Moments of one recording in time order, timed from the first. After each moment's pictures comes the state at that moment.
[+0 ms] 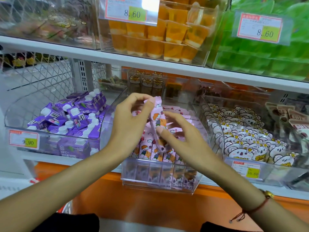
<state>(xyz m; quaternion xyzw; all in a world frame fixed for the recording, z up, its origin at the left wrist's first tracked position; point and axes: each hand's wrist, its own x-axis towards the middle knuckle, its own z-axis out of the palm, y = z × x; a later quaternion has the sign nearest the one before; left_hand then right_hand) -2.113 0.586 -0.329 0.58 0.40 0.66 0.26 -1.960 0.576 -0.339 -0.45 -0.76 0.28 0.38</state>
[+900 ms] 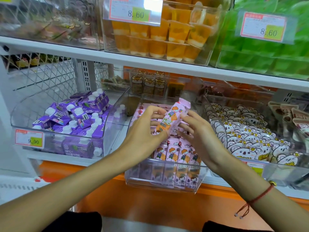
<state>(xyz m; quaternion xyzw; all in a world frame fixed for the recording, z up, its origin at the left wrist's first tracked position) -2.109 0.586 -0.354 0.69 0.44 0.50 0.29 -1.950 0.593 -0.336 -0.42 -0.53 0.53 0.50</state>
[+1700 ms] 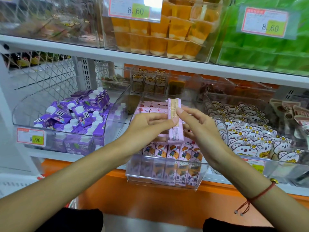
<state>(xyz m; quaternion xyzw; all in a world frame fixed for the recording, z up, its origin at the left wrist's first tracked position) -2.111 0.580 -0.338 0.61 0.40 0.48 0.49 -1.953 0.584 -0.330 -0.44 -0.56 0.47 0.52</state>
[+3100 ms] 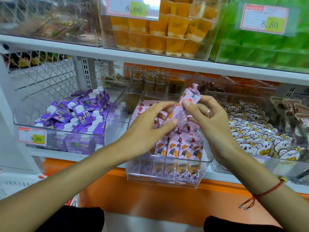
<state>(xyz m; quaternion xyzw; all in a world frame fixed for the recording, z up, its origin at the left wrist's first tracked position) -2.111 0.578 -0.337 0.76 0.41 0.43 0.27 -1.945 0.582 -0.320 -0.40 -0.59 0.38 0.59</state>
